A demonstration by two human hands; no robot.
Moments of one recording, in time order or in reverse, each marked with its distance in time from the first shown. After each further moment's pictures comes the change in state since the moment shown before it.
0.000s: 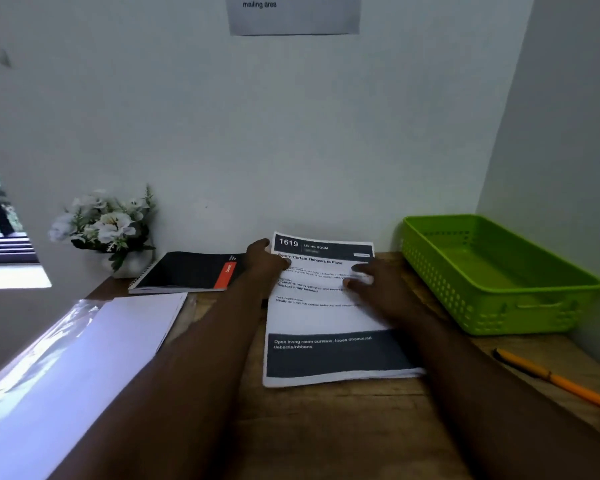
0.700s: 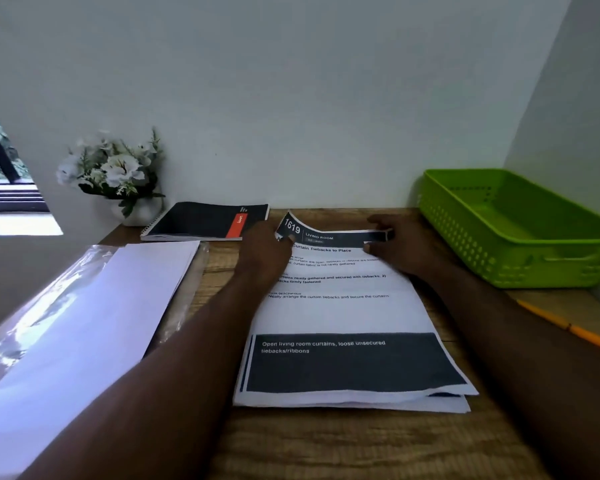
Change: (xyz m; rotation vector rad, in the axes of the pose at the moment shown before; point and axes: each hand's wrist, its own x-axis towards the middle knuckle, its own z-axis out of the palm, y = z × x) left_hand -0.050 -0.045 -0.024 0.390 0.093 0.307; right_hand -0.005 -0.001 -0.007 0.014 -0.028 -0.049
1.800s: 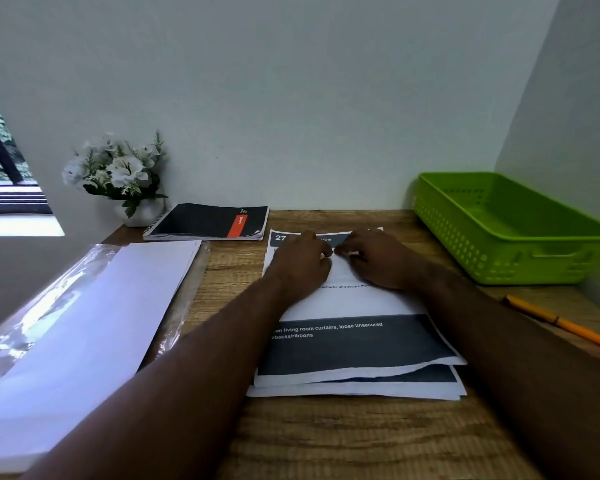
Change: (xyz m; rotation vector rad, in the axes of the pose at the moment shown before) left_hand -0.023 0.029 0.021 0.451 -0.350 0.308; right_hand -0.021 -0.033 0.009 -0.418 -0.247 -0.382
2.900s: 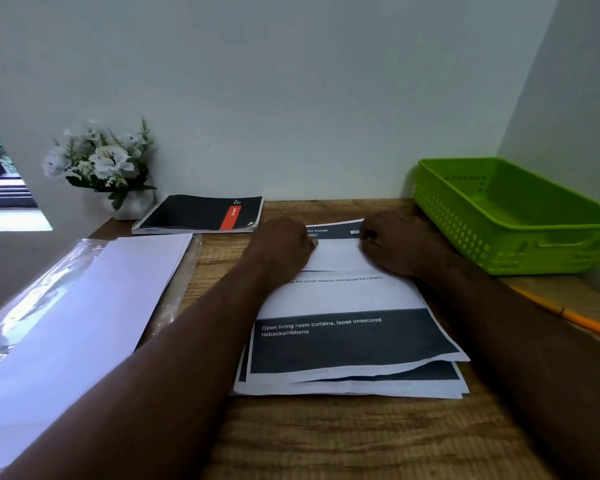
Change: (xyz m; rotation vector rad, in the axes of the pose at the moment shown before) left_hand 0.007 -0.015 -0.016 0.153 0.050 -0.064; right_hand -0.007 0.016 -0.011 -0.201 0.111 0.140
